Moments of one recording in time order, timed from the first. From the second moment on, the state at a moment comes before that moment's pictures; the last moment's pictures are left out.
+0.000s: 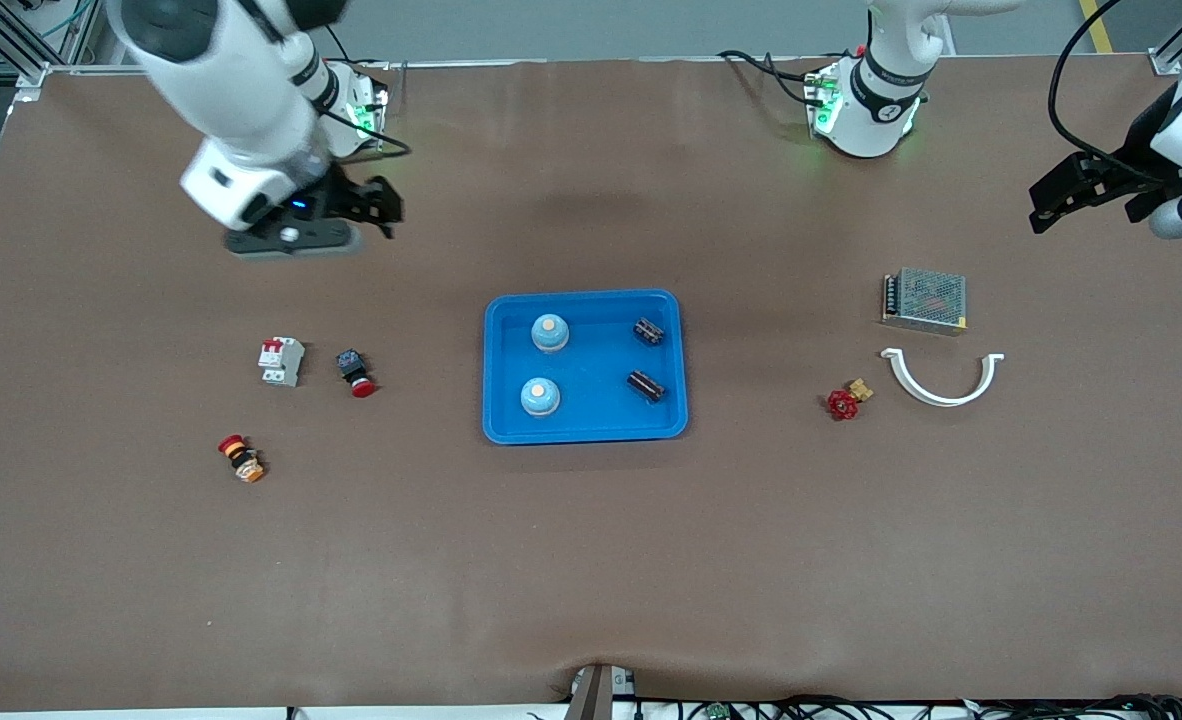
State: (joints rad) left arm -0.06 -0.08 -0.05 -1.58 0.05 1.48 -0.19; right arm 0.37 -0.14 0.04 -1.89 0.02 1.68 0.34
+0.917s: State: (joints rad) left arm -0.06 -0.08 -0.05 -1.58 0.05 1.48 -0.19; right arm -0.06 -0.26 0.05 -1.88 0.01 1.77 -0.09
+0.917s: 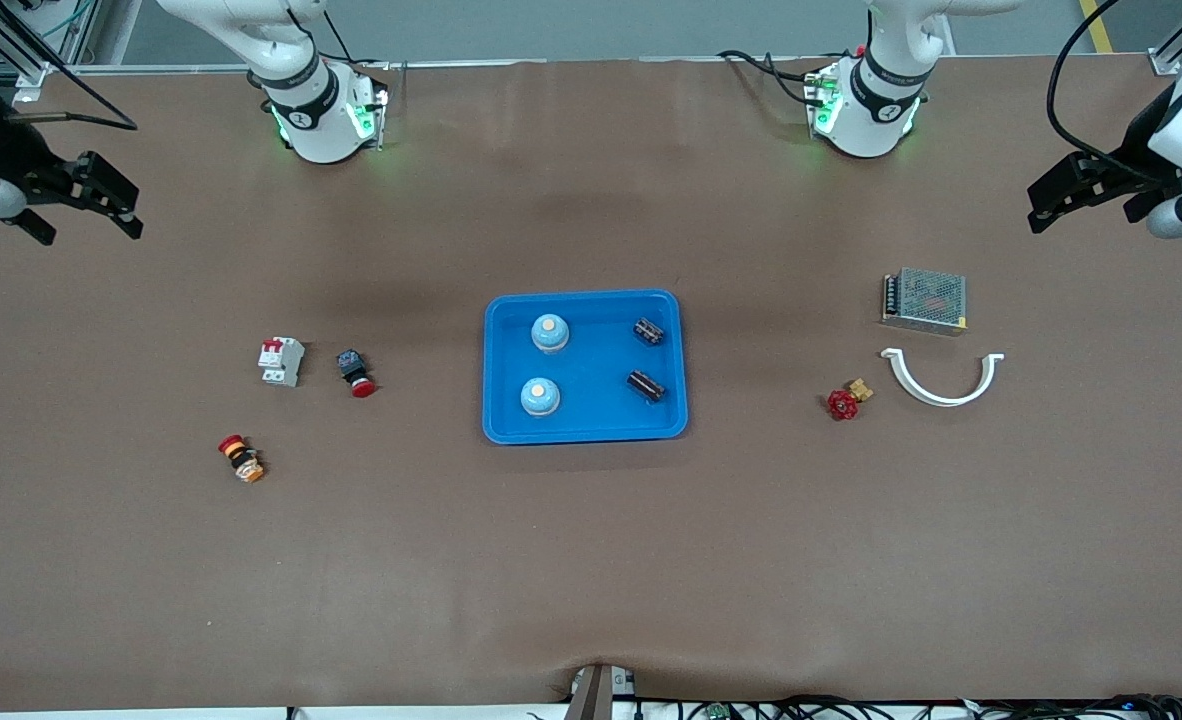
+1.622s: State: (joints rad) left arm -0.06 -0.08 -0.05 -1.57 0.05 1.48 -0.19; right arm -0.10 -0.10 0.04 -1.57 0.01 1.62 -0.09
